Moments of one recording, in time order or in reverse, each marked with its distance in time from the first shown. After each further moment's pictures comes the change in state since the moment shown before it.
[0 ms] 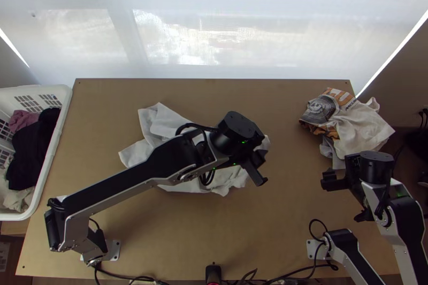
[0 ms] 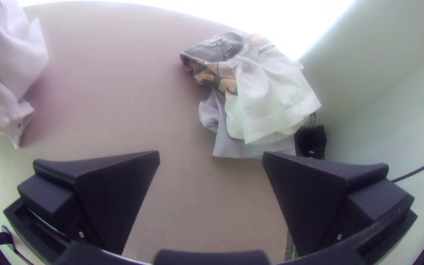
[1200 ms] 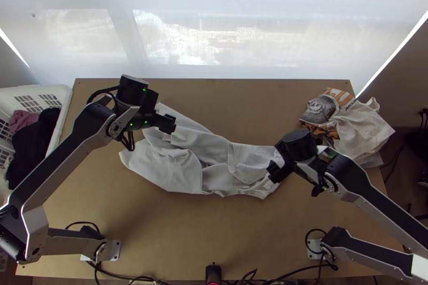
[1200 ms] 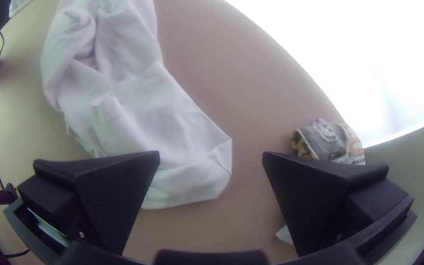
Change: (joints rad) left arm 0.636 -0.280 -0.459 -0.087 0.010 0.002; right arm 0.557 0.463 0.173 0.173 -0.001 0.014
